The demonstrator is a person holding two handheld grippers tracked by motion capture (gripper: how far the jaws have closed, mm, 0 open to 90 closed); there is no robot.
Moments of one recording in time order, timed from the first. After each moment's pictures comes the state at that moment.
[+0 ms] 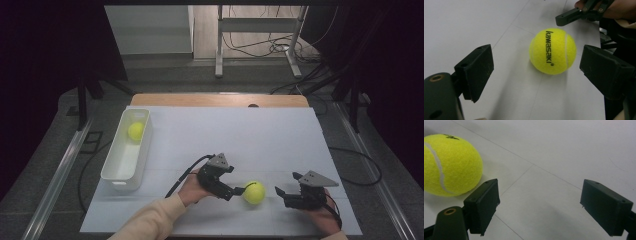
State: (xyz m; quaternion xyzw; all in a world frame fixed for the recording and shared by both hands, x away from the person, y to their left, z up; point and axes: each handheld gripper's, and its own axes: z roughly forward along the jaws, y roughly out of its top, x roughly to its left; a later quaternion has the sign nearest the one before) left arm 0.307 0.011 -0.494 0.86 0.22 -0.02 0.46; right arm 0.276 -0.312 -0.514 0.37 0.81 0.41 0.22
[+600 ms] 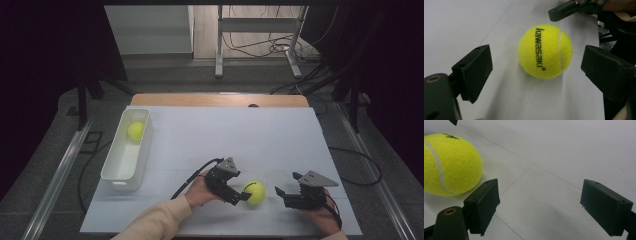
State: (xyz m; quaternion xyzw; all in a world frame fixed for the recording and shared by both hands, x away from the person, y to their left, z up) left arm 0.304 -0.011 -0.501 0.87 0.21 -0.03 0.44; right arm 0.276 -0.312 -0.515 0.36 0.81 0.41 0.22
